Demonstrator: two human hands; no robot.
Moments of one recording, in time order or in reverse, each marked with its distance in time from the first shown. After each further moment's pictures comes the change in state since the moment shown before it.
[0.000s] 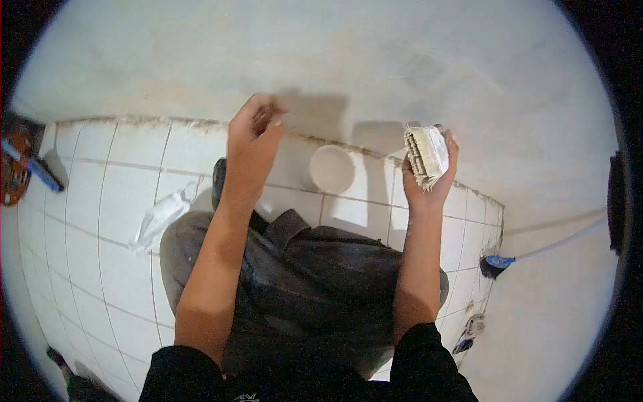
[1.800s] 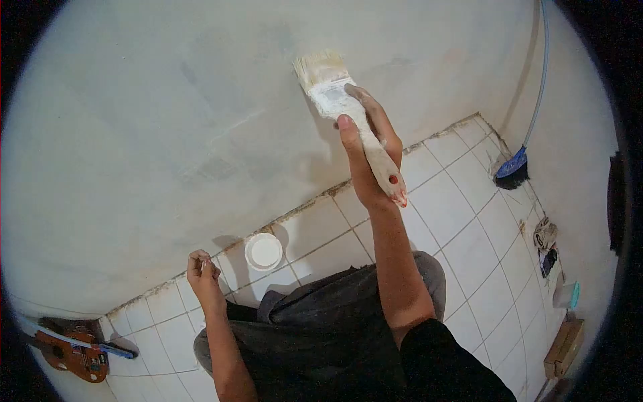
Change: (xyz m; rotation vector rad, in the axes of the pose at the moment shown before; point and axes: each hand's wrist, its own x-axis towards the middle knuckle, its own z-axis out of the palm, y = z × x) left_hand -0.007 -0.015 0.010 0.004 -0.047 -0.068; right_hand -0.004 -0.131 -0.031 -0.601 0.051 -0.947
